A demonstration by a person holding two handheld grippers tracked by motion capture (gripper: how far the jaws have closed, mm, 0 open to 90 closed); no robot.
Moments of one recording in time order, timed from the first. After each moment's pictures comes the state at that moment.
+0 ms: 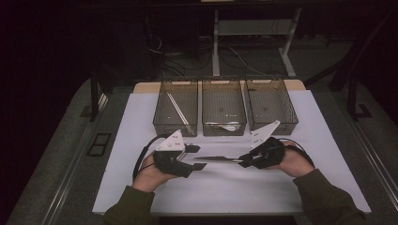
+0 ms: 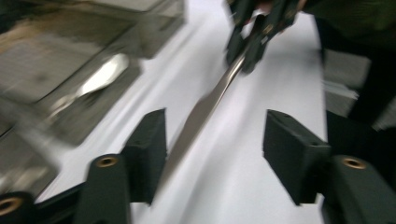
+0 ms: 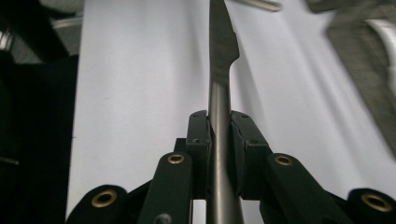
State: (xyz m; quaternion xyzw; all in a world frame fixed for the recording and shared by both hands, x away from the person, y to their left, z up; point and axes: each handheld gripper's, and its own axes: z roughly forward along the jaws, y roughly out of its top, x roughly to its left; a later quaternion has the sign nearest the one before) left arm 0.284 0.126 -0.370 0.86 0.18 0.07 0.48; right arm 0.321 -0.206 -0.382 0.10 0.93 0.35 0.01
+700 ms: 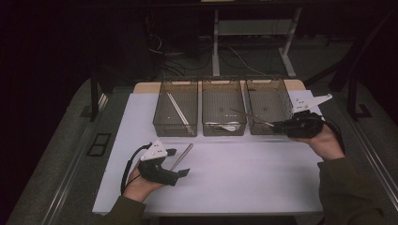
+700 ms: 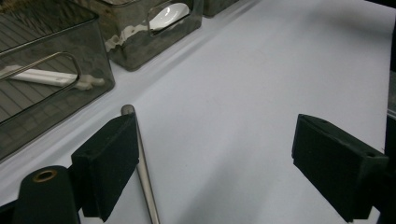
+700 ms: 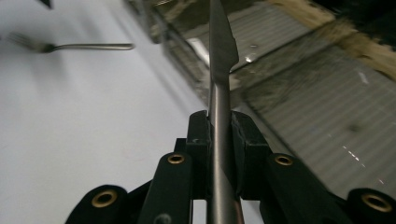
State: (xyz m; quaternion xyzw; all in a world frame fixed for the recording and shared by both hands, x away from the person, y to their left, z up) left arm 0.274 0.160 -0.406 0.83 0.27 0.11 0.47; right arm 0.361 -0.303 -0.345 0.29 0.86 0.41 0.10
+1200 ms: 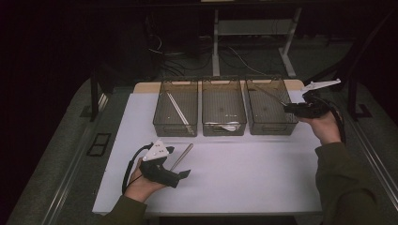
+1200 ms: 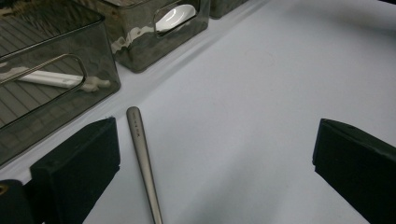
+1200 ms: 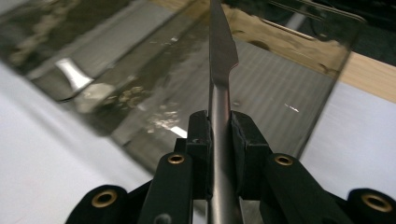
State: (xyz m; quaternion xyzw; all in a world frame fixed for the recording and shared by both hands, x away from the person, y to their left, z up) left arm 0.274 0.156 -0.407 0.83 0.27 0.12 0.47; right arm 0.417 -0.337 -0.351 0.45 0.79 0.36 0.17
